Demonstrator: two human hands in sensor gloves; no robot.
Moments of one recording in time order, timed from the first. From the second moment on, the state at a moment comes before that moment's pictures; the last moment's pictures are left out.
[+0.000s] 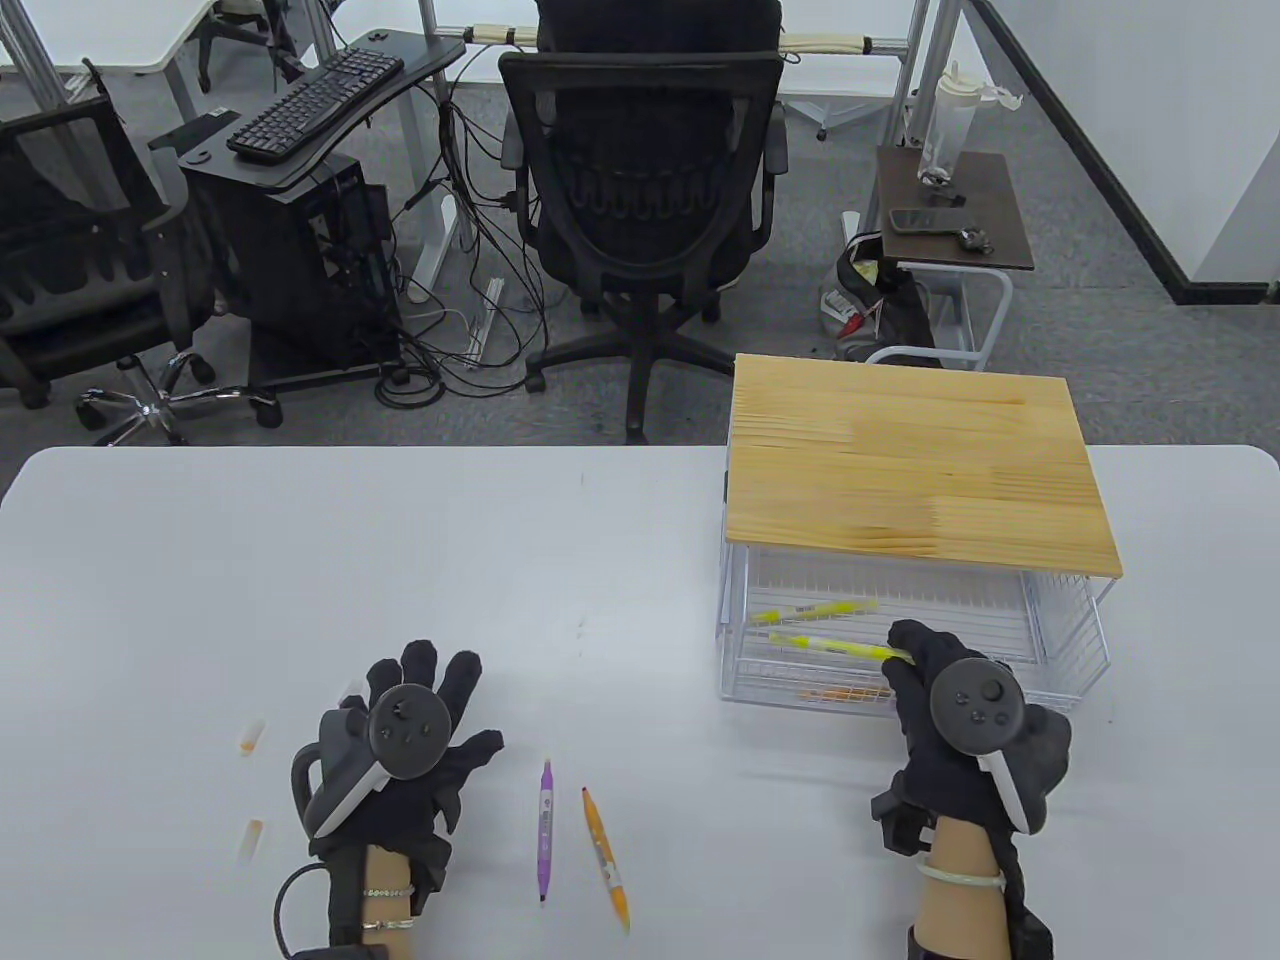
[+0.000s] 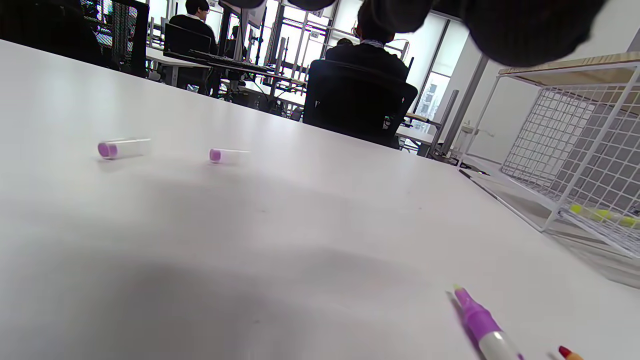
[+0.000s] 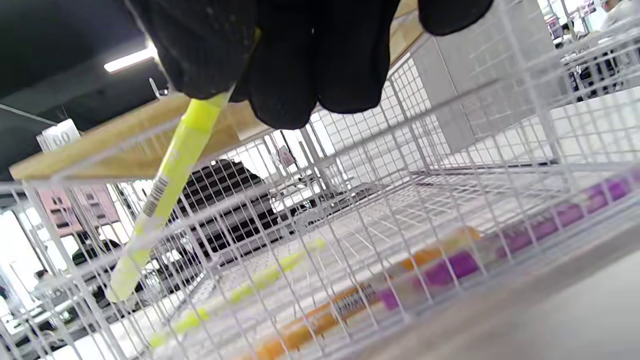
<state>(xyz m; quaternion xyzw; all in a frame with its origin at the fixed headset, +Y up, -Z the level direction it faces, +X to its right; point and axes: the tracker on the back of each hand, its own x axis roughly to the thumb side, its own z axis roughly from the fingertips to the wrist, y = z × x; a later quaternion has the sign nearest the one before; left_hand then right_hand) -0.240 -0.711 -0.321 -0.05 -0.03 0.14 0.99 0.234 -0.695 -0.326 -0.14 -0.13 0.95 0.23</state>
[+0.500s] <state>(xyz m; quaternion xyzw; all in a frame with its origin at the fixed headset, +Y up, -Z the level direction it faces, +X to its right) -0.250 -0.701 -0.317 -0.03 -0.03 0.14 0.99 0.149 -0.672 -0.304 -0.03 -0.21 0.96 0.19</state>
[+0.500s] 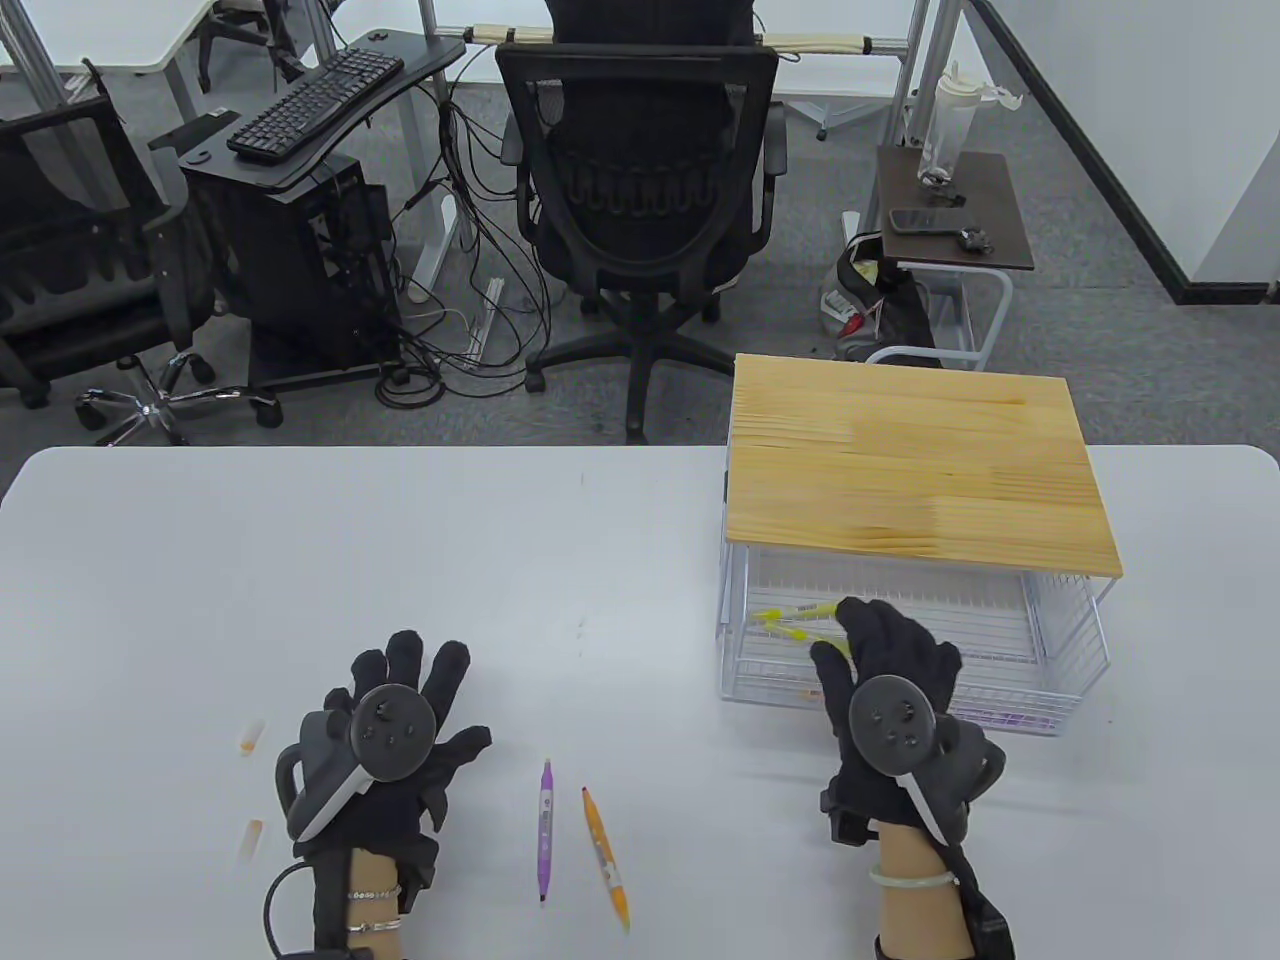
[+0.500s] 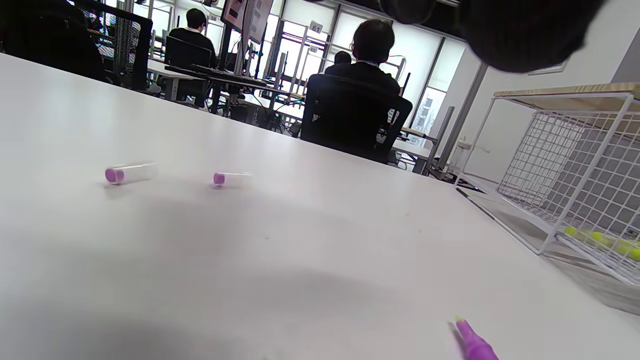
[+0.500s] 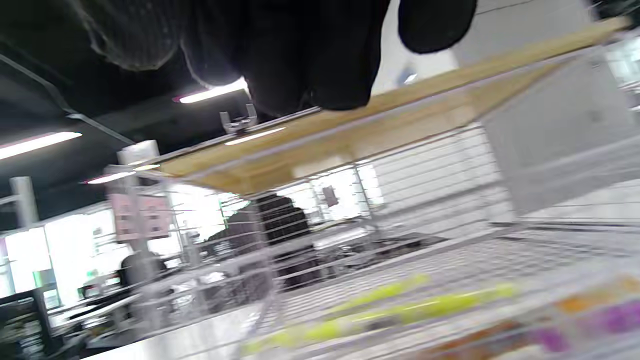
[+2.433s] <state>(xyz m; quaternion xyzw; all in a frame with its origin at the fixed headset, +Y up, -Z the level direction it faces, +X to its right) -0.246 -0.698 -0.314 -0.03 -0.05 0.14 0.99 -0.039 -0.747 -0.313 0.05 0.18 0.98 -0.04</state>
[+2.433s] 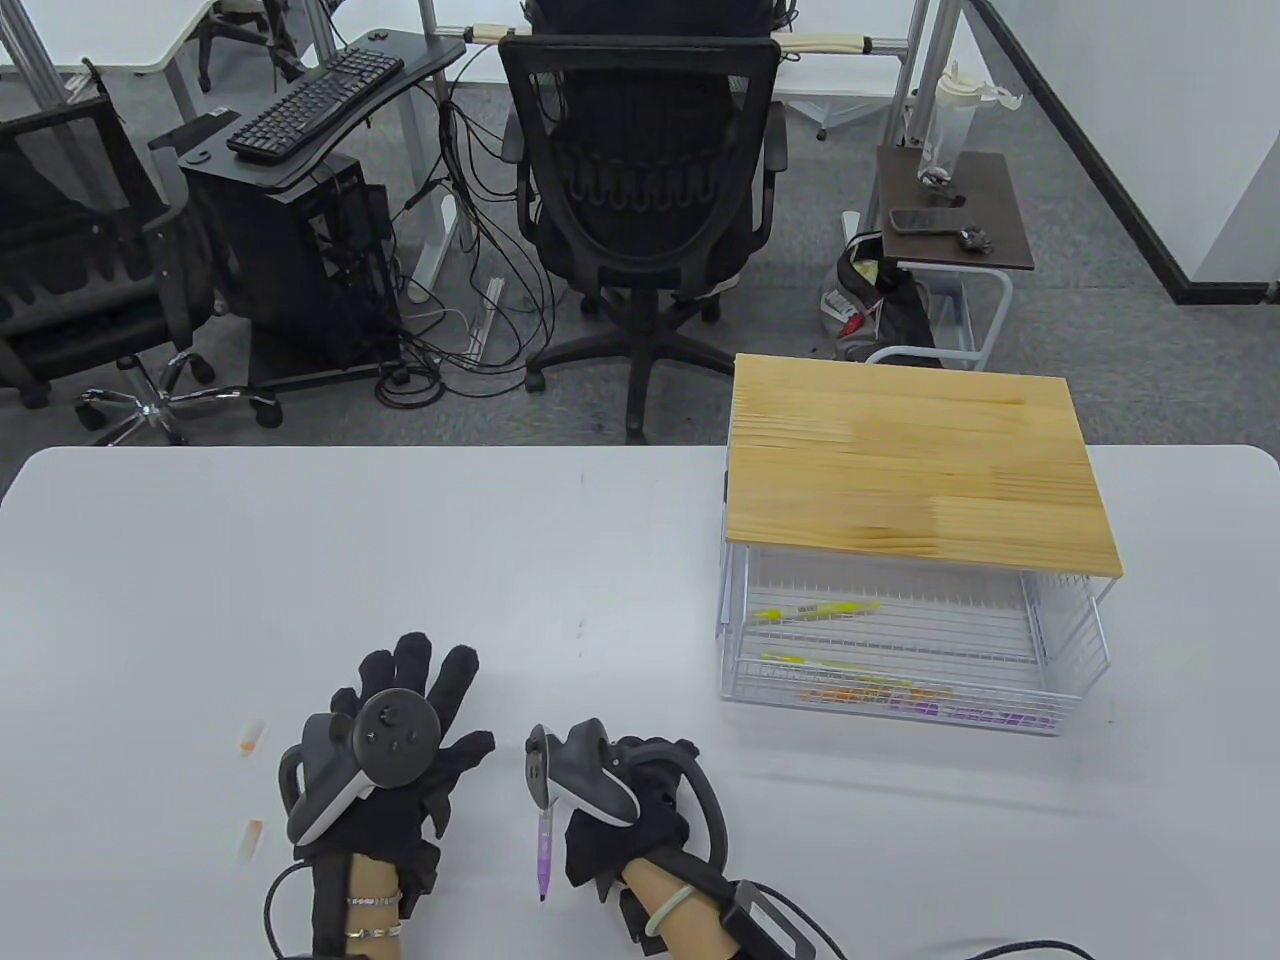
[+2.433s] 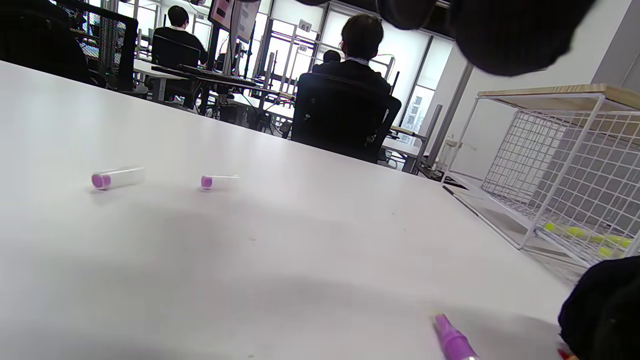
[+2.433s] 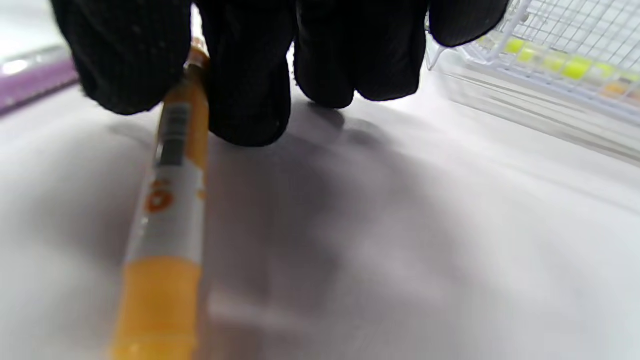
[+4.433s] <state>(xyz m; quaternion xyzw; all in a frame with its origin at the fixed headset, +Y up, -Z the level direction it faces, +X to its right) -0.392 -0.761 -0.301 -0.21 0.29 0.05 0.93 0.072 -0.666 -0.303 0.17 0.08 0.87 0.45</state>
